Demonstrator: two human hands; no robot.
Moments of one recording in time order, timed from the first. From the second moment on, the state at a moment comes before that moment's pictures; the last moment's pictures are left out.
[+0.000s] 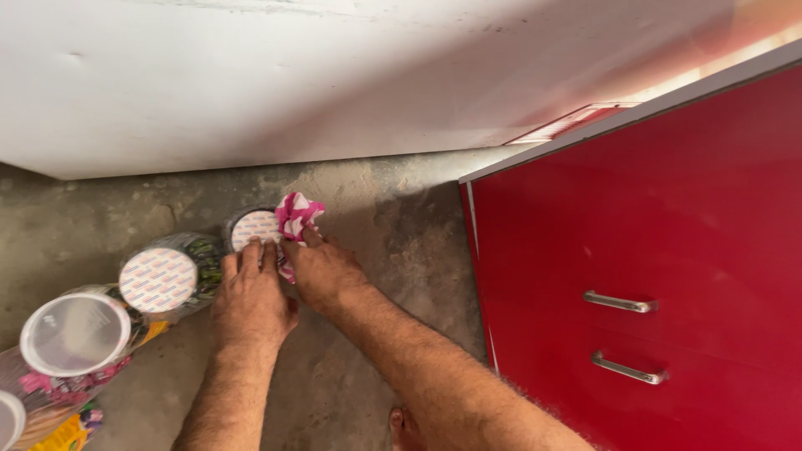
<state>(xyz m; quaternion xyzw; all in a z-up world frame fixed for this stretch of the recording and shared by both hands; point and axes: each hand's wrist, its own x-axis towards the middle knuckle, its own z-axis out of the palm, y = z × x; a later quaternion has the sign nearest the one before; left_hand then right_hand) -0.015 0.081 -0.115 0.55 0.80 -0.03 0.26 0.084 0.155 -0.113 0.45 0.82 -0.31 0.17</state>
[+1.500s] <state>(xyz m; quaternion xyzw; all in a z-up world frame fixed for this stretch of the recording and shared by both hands) -0.029 0.071 -0.132 0.55 0.78 0.00 0.31 0.076 0.152 -0.147 0.35 0.88 -0.24 0.20</state>
